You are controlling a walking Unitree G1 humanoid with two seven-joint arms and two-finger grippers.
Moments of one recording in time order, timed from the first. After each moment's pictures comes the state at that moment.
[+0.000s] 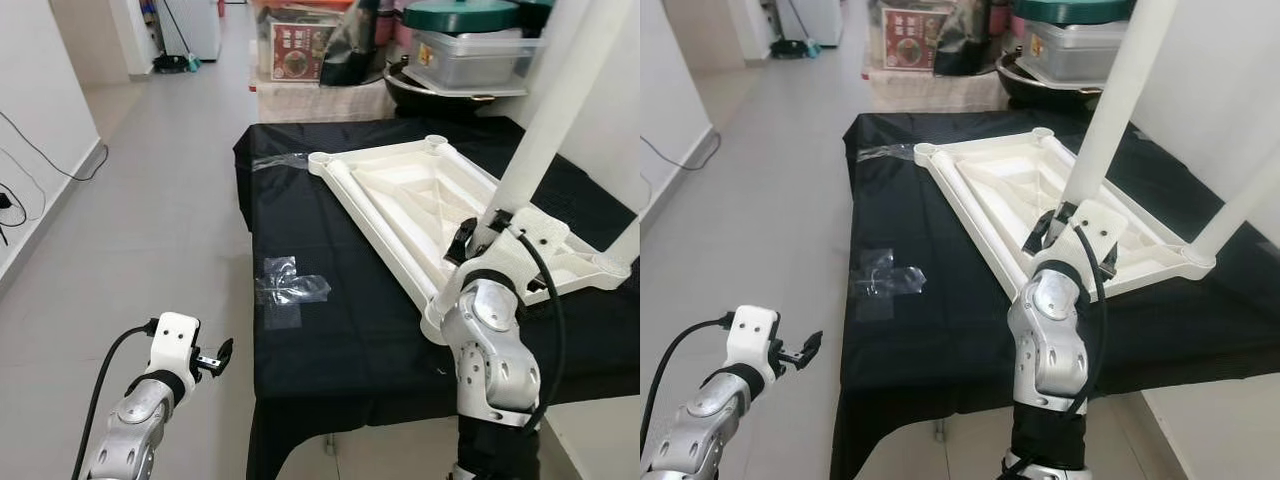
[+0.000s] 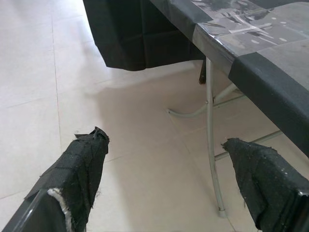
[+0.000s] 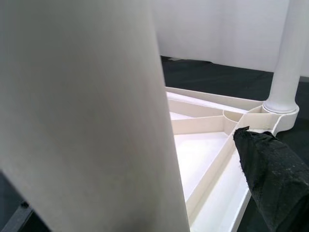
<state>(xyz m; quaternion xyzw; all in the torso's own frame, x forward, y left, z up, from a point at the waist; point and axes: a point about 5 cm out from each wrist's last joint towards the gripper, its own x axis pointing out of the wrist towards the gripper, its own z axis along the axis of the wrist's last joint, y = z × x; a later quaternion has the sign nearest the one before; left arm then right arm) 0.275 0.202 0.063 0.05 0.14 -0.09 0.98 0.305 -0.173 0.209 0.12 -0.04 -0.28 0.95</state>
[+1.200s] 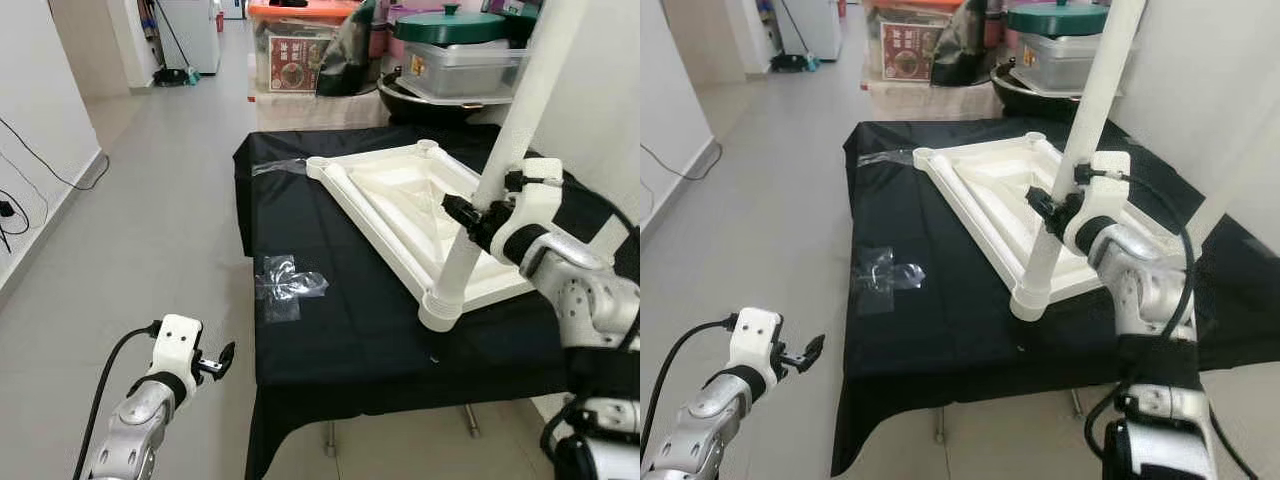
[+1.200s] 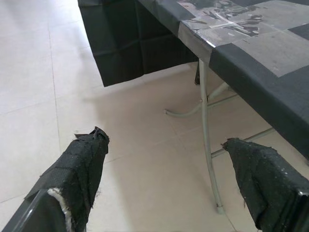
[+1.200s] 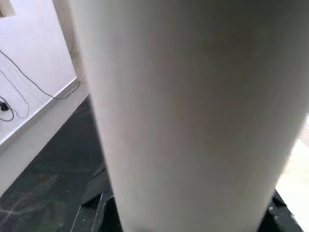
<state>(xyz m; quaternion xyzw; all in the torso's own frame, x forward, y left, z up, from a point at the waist) 0.275 0.200 0.059 0.05 0.15 -0.11 0.98 0.354 -0.246 0.244 0.03 0.02 0.11 0.99</state>
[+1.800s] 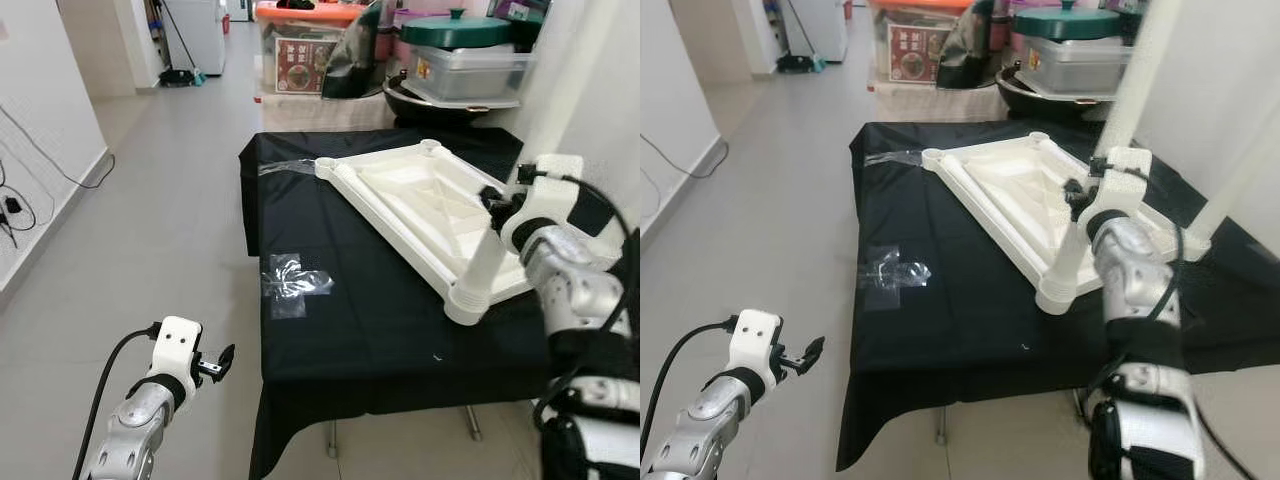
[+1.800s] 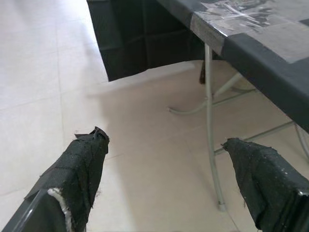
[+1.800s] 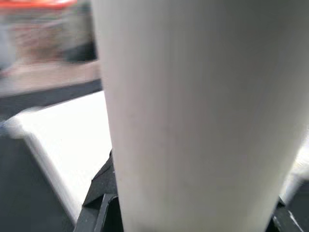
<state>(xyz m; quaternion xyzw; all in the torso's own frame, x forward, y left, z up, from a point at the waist) 0.272 0.203 0.056 0.06 0.15 -0.10 0.98 0.355 -0.247 0.217 0.04 0.00 -0.21 0.98</state>
